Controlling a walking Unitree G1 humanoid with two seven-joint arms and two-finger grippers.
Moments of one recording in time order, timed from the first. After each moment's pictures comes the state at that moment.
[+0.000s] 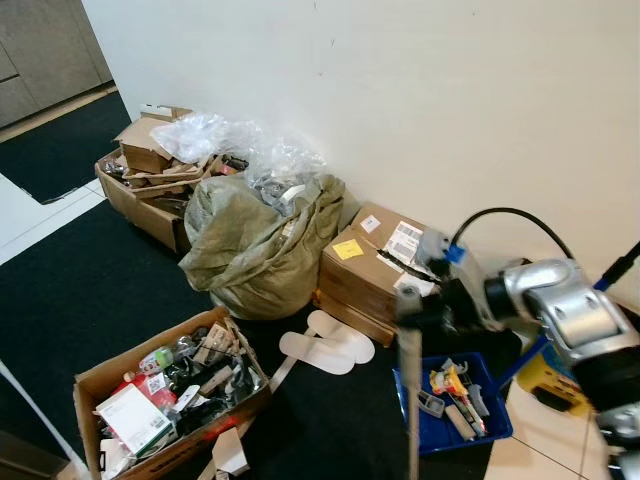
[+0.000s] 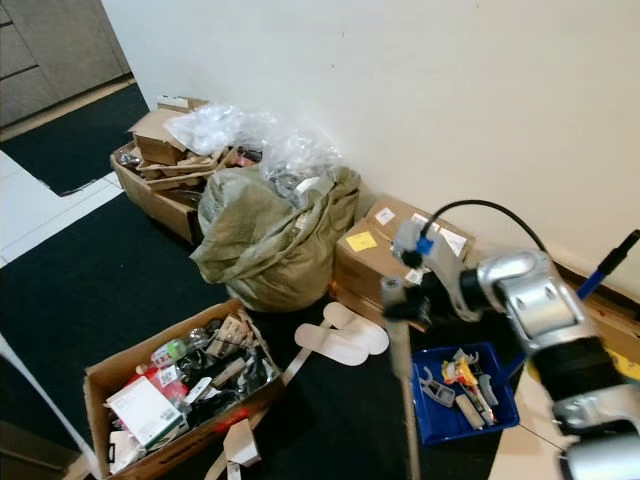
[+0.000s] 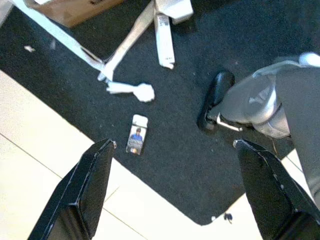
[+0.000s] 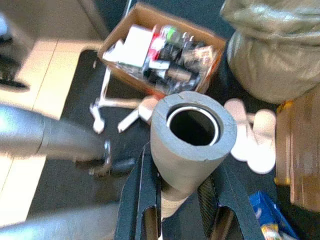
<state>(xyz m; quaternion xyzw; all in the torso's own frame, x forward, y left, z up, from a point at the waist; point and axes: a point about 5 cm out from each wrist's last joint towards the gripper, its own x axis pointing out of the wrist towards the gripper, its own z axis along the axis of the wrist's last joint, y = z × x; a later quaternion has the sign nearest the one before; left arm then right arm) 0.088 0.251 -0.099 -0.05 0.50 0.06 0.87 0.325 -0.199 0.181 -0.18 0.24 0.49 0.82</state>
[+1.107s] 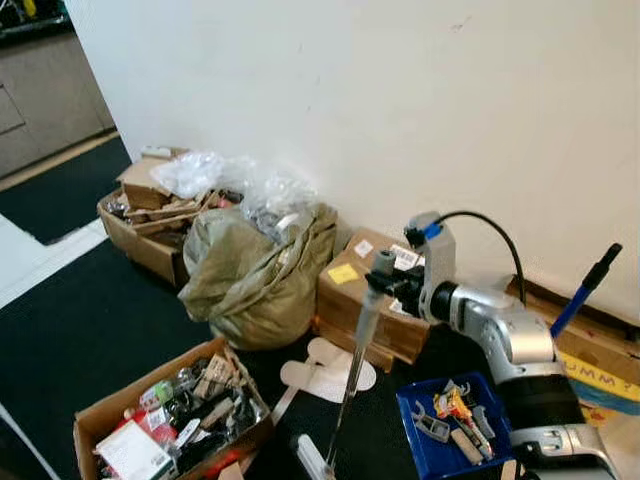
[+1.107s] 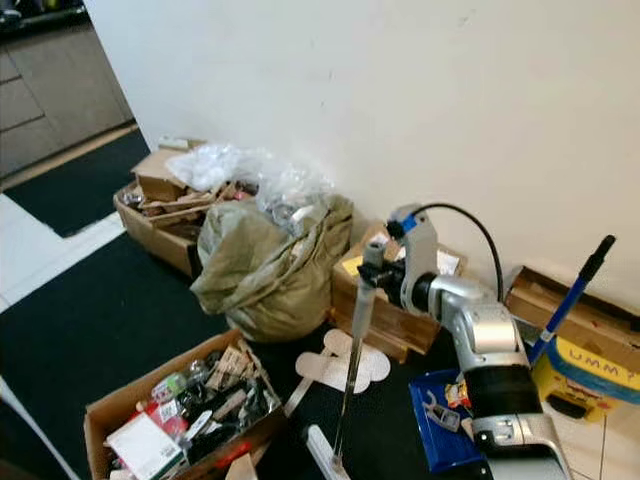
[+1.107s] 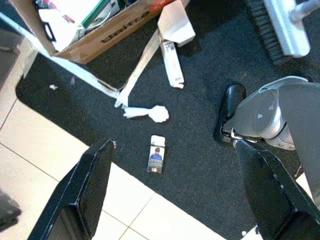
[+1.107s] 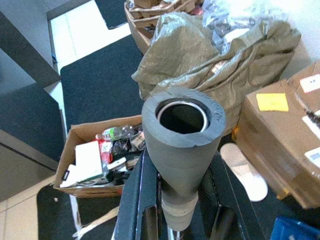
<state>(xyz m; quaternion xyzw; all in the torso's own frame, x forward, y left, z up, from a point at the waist) 0.094 0.251 -0.099 0.00 0.51 0.04 0.86 0.335 -0.158 0.141 0.02 0.20 0.30 0.93</state>
